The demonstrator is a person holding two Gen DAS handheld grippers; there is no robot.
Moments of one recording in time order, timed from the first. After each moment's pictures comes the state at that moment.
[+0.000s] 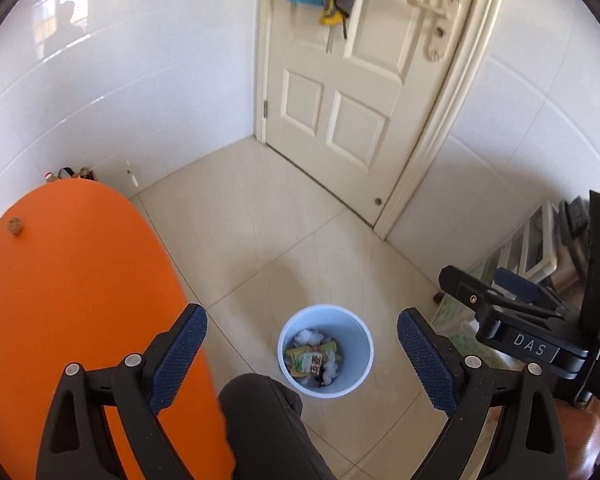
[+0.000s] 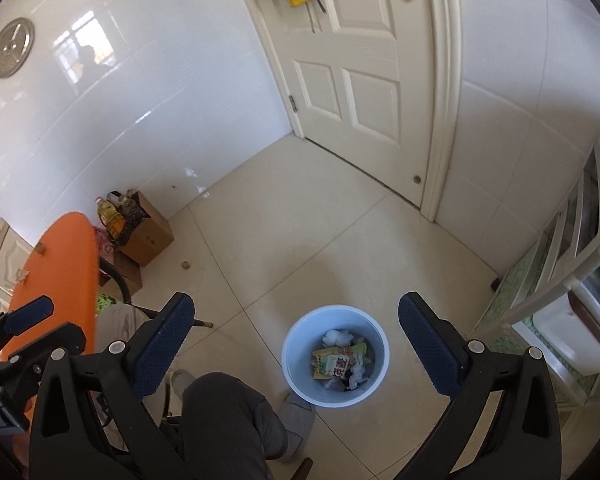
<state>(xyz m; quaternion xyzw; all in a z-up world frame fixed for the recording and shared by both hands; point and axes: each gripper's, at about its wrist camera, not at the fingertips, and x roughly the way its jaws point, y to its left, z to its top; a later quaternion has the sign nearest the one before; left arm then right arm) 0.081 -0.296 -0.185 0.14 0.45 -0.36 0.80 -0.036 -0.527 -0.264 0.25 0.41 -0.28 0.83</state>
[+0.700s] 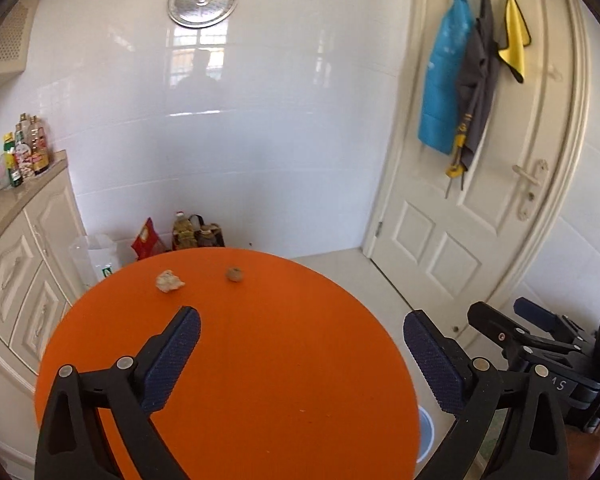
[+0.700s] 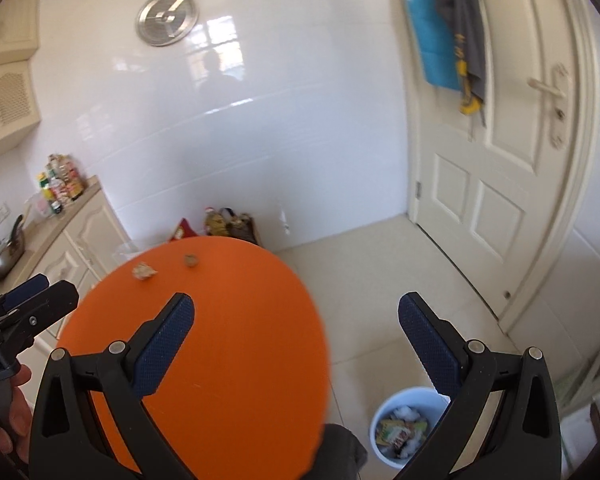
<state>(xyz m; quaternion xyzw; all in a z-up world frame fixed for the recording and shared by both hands) 0.023 -0.023 -0.053 0.01 0.31 -0.21 0.93 0.089 -0.328 -0.143 0.13 0.32 -0.12 0.93</state>
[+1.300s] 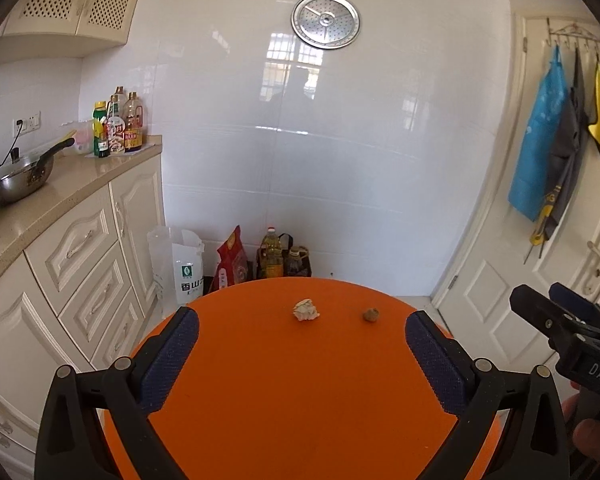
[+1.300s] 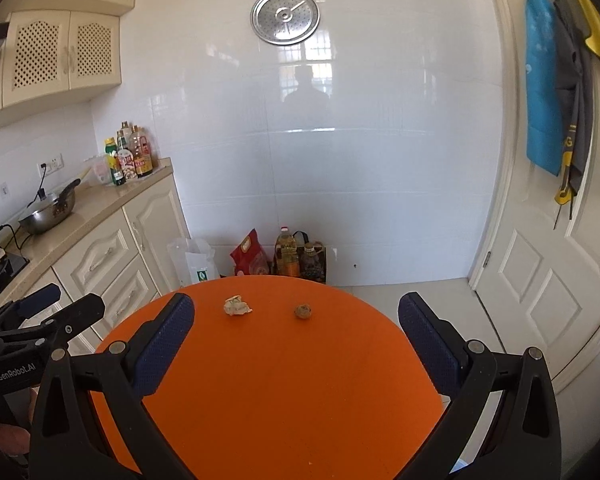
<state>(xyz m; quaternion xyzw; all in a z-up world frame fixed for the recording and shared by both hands) 0.008 0.082 -0.075 -0.06 0.28 -0.07 0.95 0.202 -0.188 -0.117 0.04 0.30 0.00 0.95</state>
